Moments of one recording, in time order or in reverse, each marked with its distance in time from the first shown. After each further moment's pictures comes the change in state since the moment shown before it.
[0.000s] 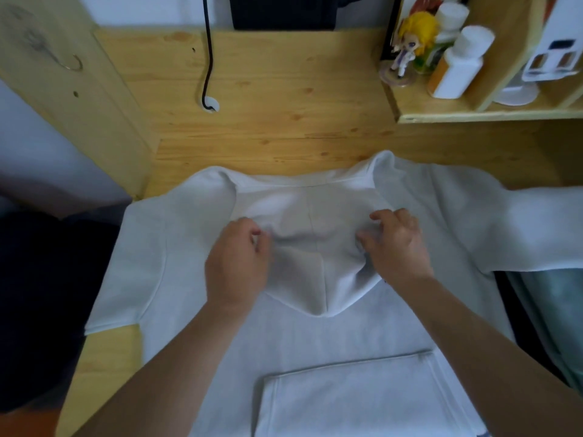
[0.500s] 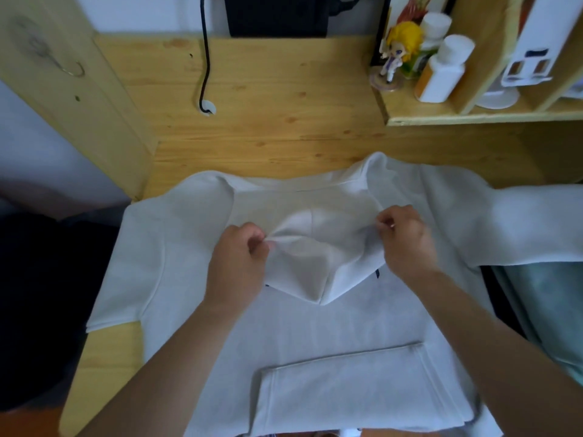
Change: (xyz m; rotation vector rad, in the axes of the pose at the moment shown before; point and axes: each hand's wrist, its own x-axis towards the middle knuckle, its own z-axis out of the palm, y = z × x) left_hand -0.006 0.004 -0.018 -0.172 -0.197 0.003; right_hand 0.002 0.009 -0.025 0.157 0.032 0.079
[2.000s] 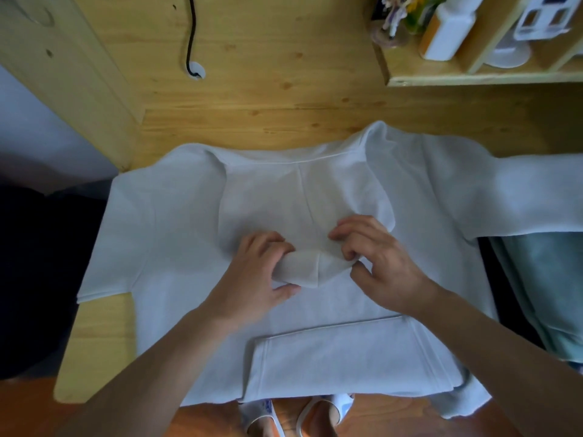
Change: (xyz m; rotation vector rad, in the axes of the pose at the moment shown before) left_hand -0.048 -0.037 0.035 0.143 -0.297 0.498; right_hand -0.071 -0.009 -0.010 0.233 -0.275 -0.790
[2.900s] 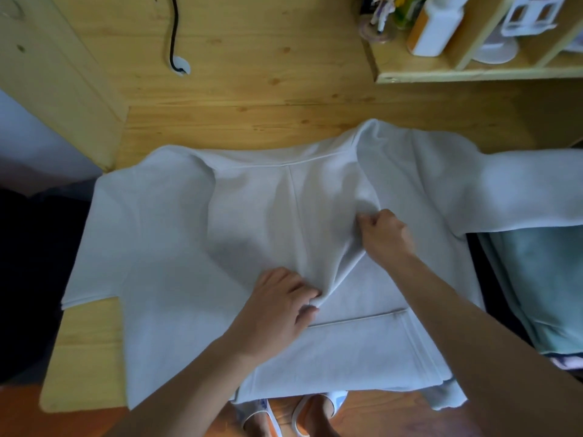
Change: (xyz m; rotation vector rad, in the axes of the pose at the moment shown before) left_hand -0.020 0.039 0.041 0.126 -0.049 0.187; right_hand 0.023 0.044 0.005 -0.149 0.050 1.257
